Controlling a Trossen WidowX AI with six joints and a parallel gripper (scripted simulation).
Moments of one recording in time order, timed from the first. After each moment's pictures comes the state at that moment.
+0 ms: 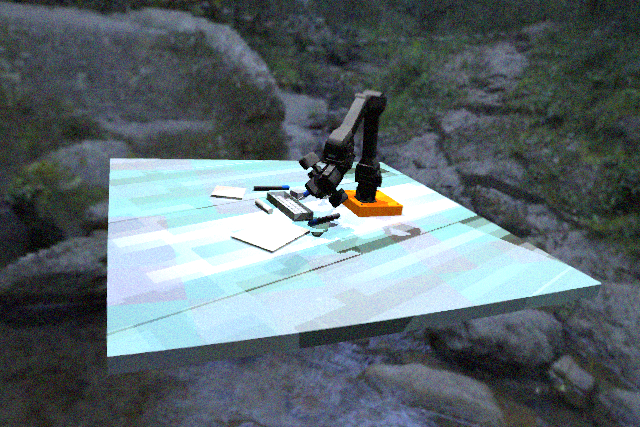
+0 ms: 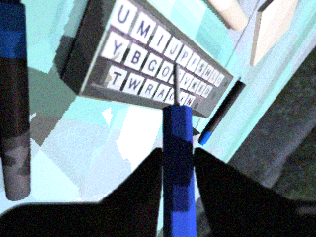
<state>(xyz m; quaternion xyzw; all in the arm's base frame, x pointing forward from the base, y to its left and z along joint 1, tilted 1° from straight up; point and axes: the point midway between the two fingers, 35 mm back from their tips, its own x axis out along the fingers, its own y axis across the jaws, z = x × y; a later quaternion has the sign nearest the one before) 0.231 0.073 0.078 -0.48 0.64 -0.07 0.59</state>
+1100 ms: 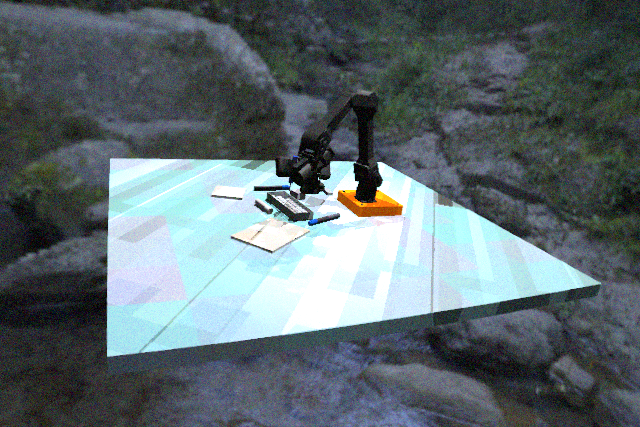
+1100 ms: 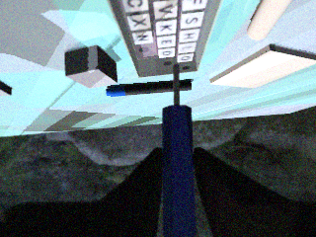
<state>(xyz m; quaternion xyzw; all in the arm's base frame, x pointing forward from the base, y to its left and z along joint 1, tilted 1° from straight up) 0.275 0.000 0.102 -0.72 0.64 0.17 0.22</state>
